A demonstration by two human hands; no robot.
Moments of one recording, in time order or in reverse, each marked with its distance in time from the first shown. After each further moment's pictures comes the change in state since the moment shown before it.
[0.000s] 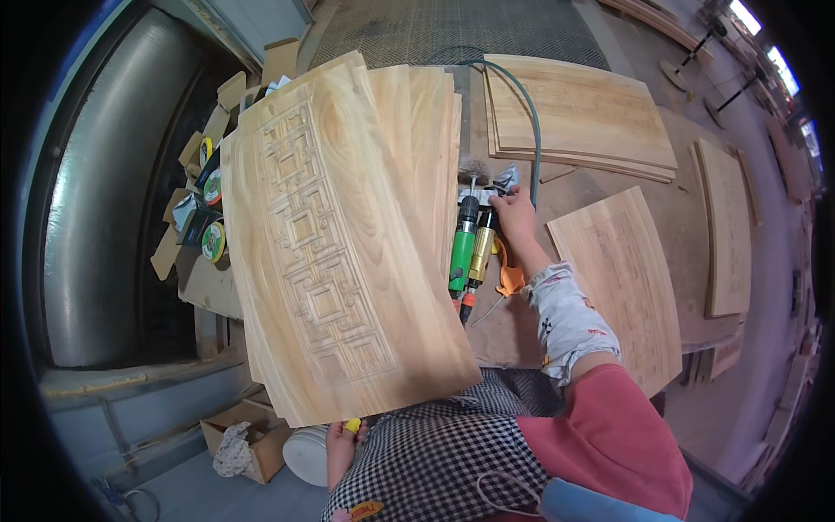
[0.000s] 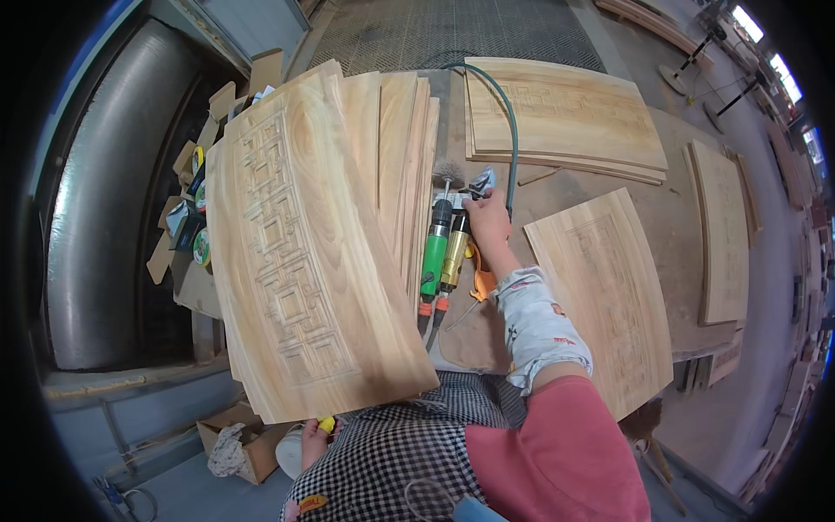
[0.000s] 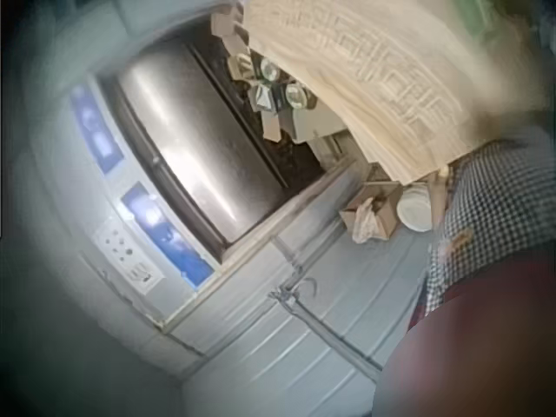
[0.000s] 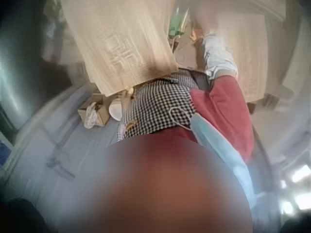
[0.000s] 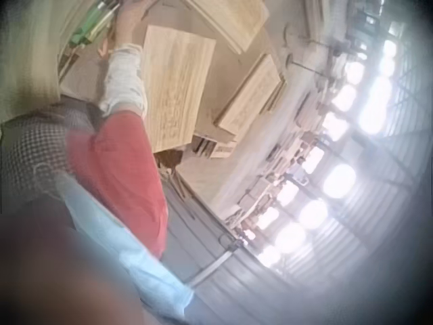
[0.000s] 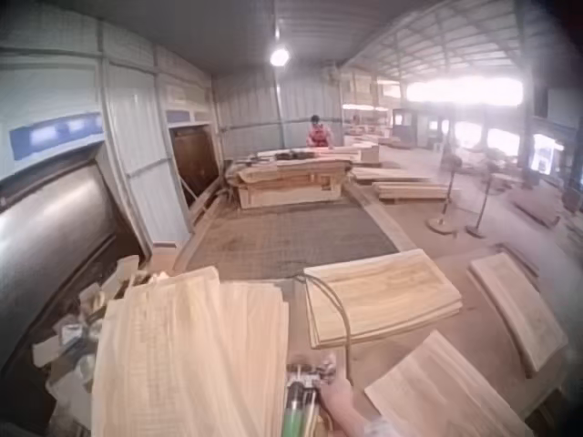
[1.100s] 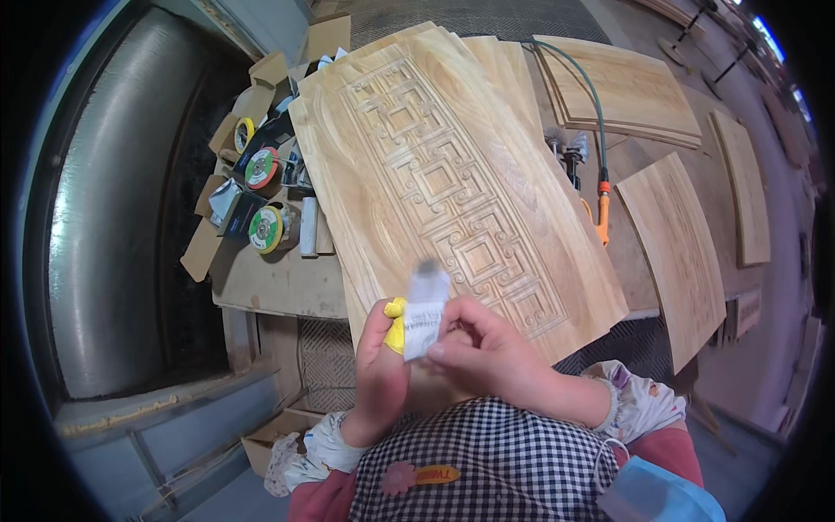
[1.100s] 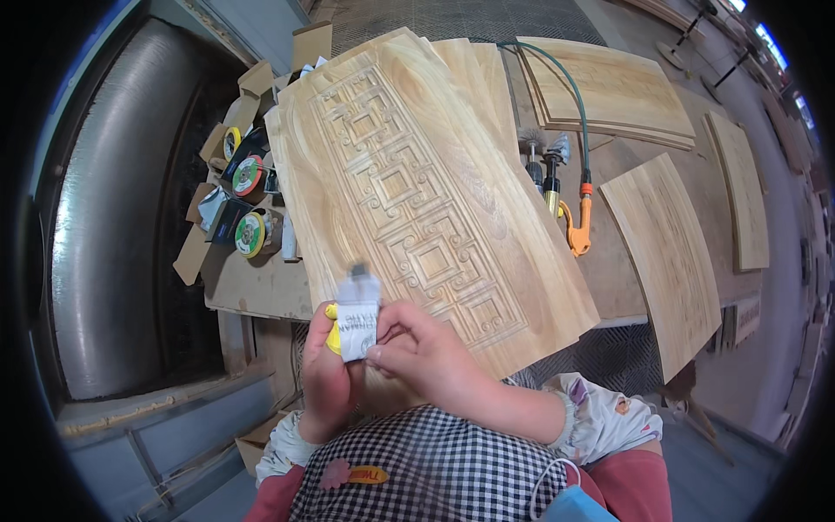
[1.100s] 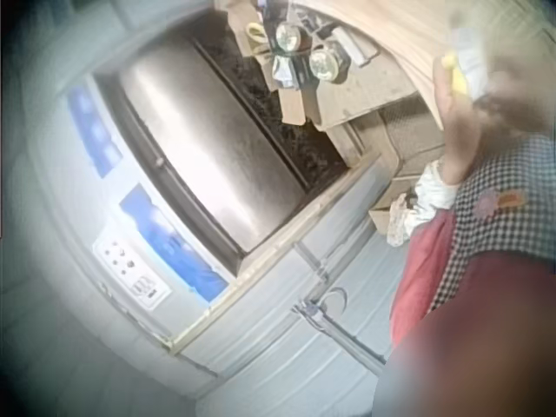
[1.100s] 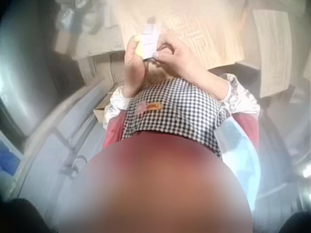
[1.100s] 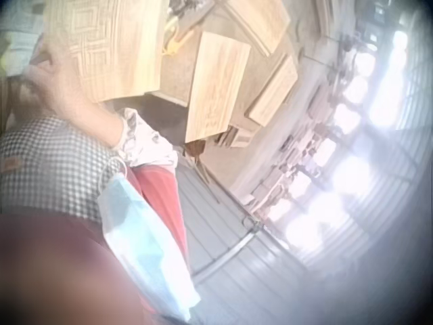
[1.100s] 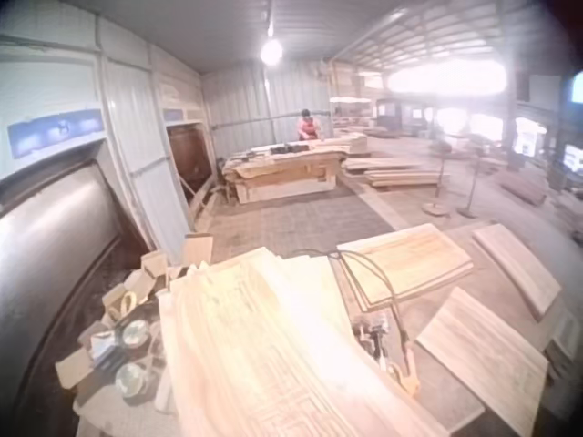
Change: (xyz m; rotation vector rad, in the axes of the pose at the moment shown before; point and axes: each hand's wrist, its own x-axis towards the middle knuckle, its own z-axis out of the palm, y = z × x) left_hand -0.001 0.263 -0.011 -0.237 -0.790 0.462; right_hand -0.378 -0.244 0.002 0.971 -0.920 0.248
